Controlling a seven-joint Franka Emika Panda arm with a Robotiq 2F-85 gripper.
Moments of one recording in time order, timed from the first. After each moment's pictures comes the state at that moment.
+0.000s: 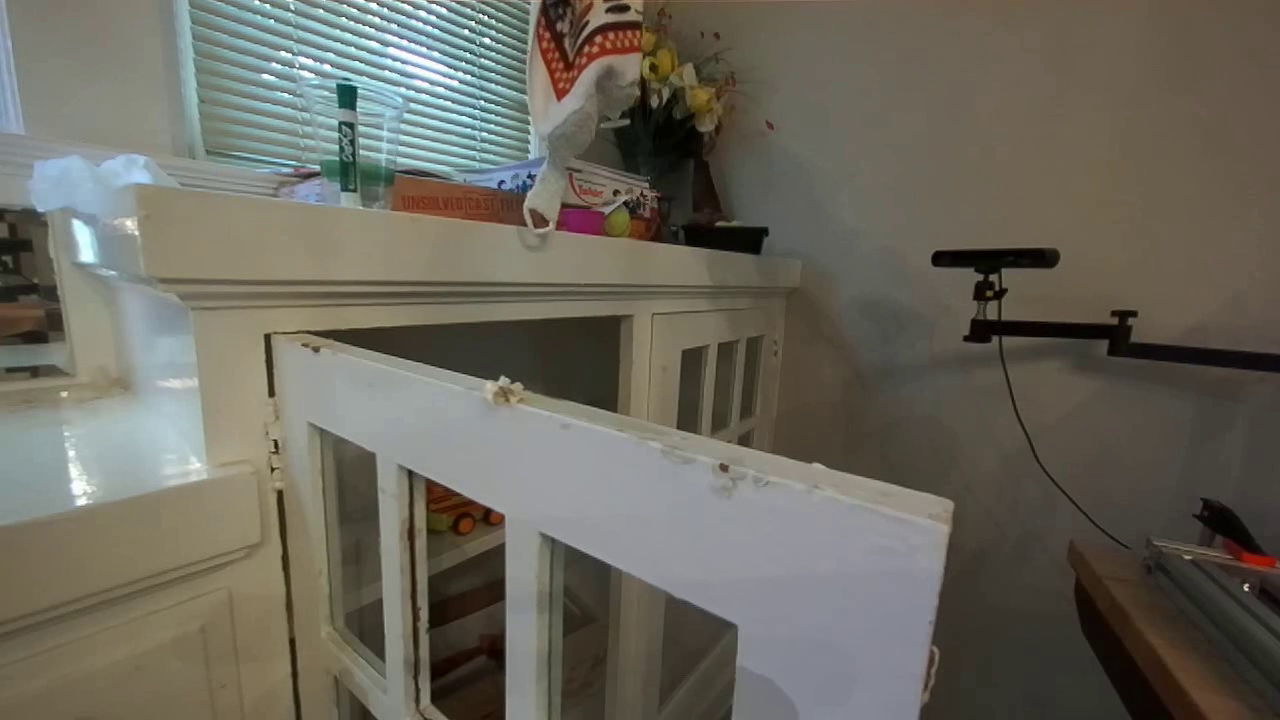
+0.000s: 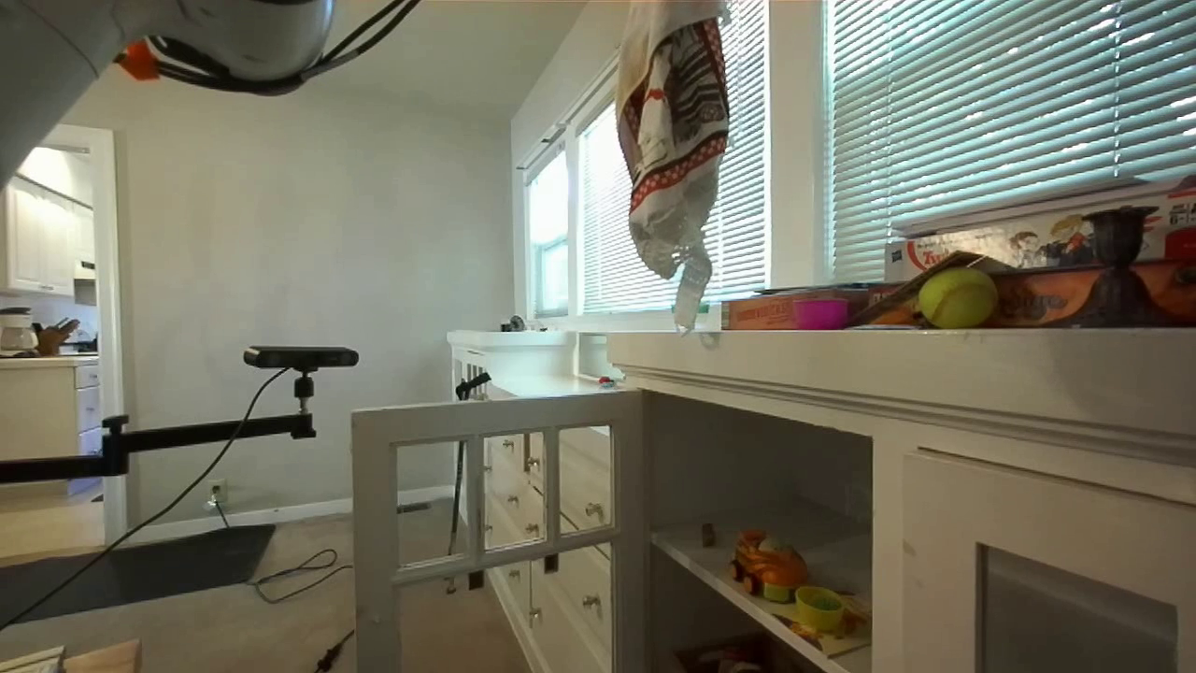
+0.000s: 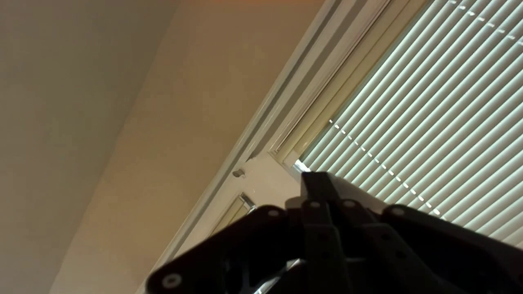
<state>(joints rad) 0.00 0.50 -0.08 -0.43 -0.17 3.03 -2.05</state>
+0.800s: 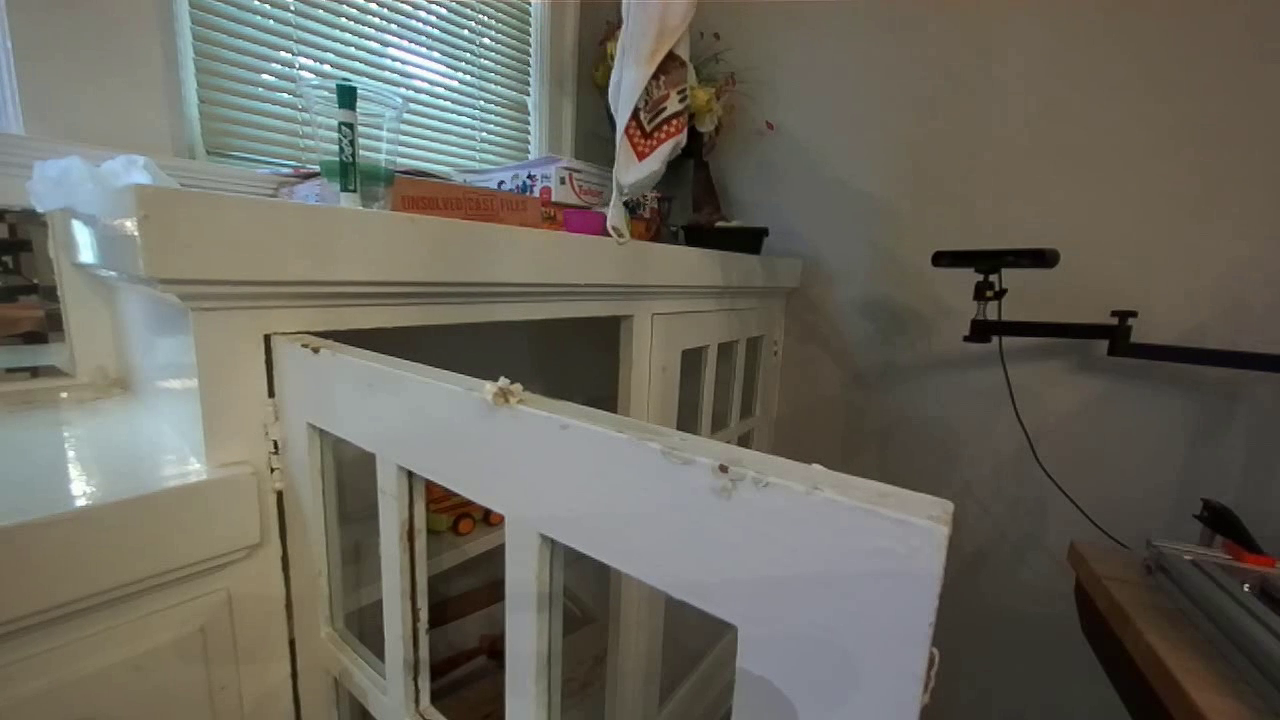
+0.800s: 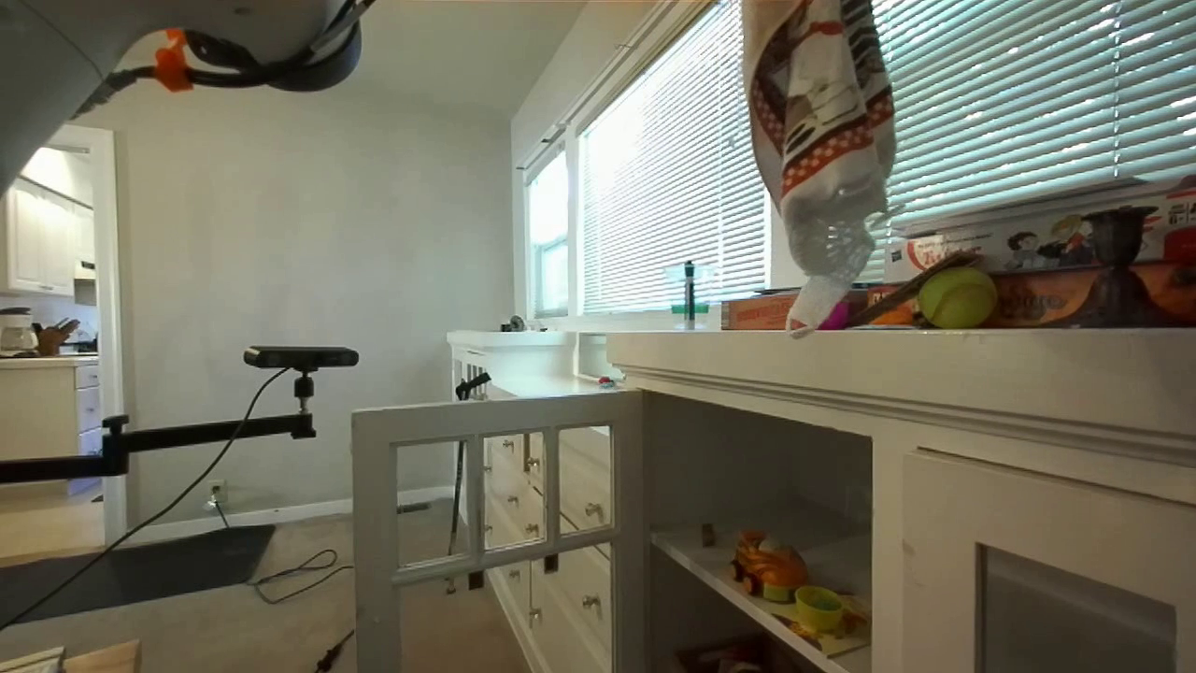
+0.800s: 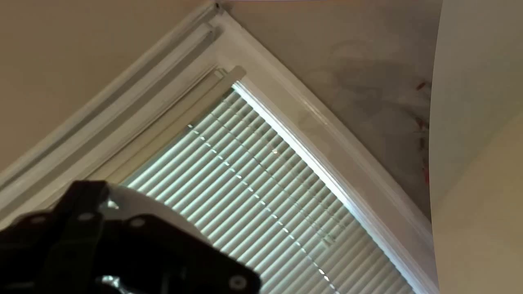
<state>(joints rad) -0.03 0.51 -0.56 -0.44 -0.28 2.98 -1.77</state>
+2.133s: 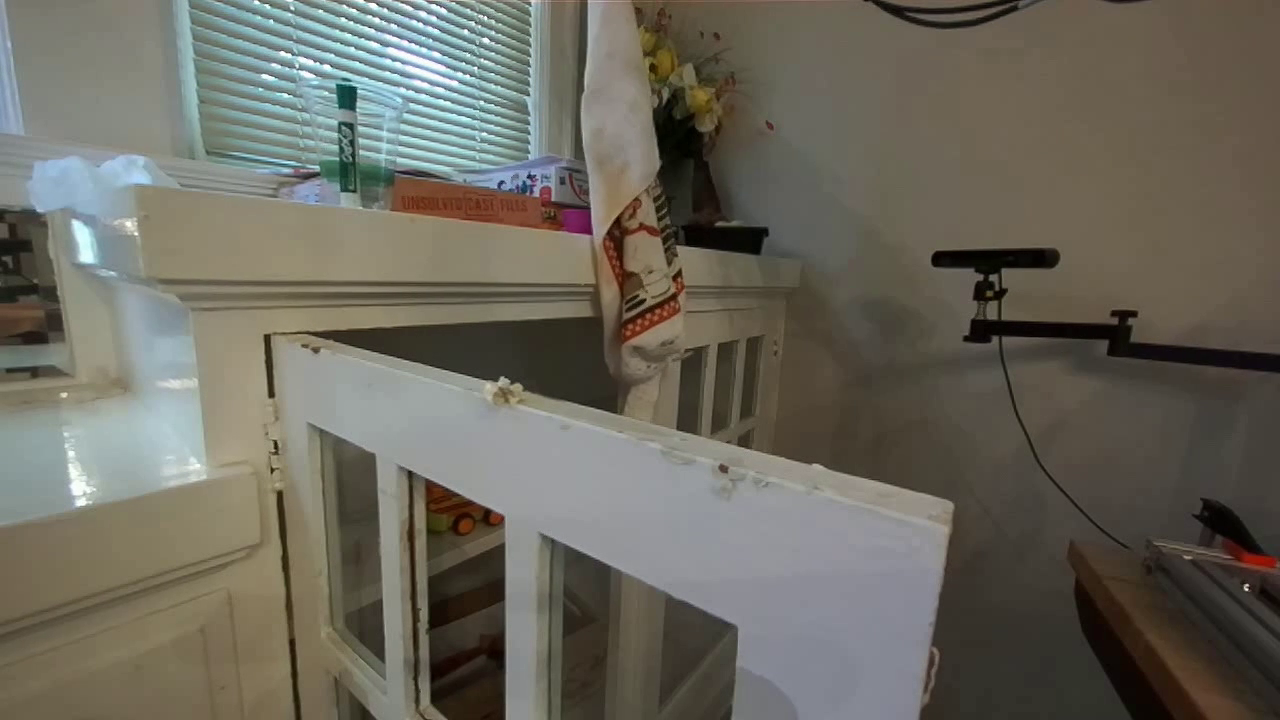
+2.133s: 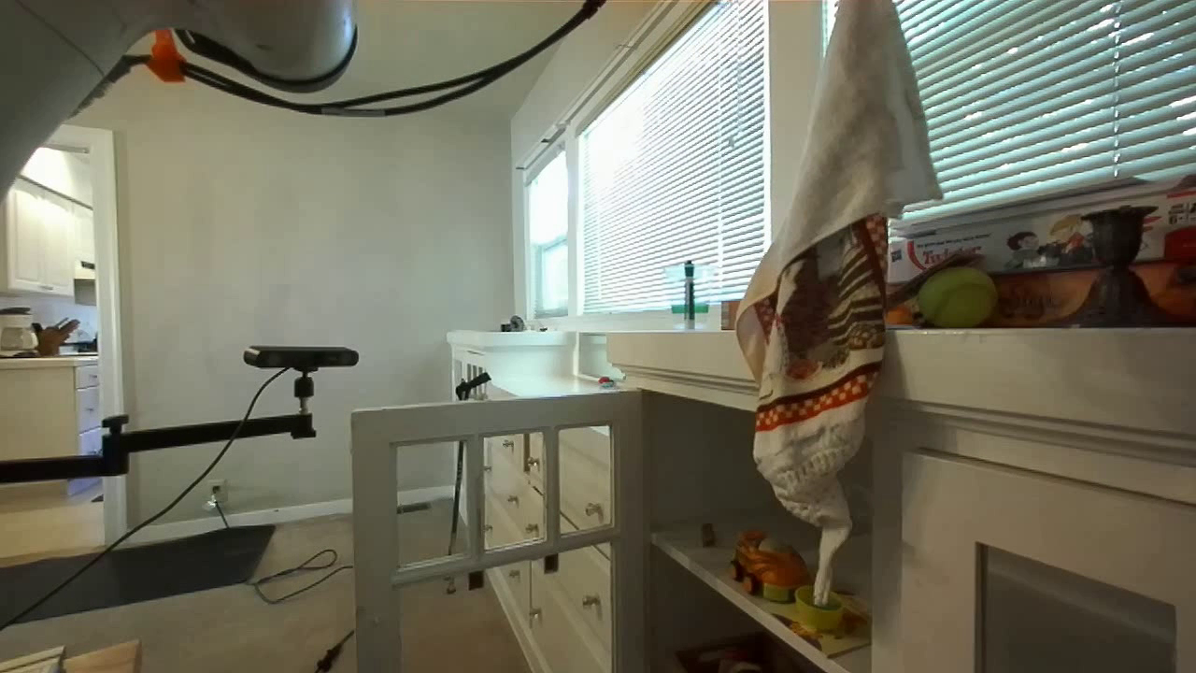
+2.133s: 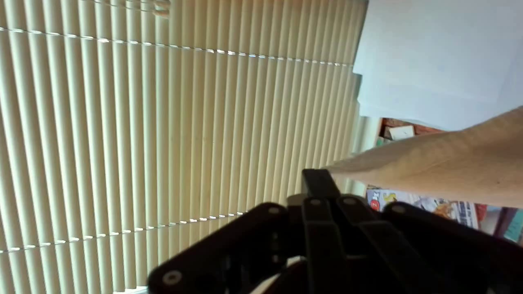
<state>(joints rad) -0.21 0.54 -0.05 -0.46 -0.06 2.14 -1.60</state>
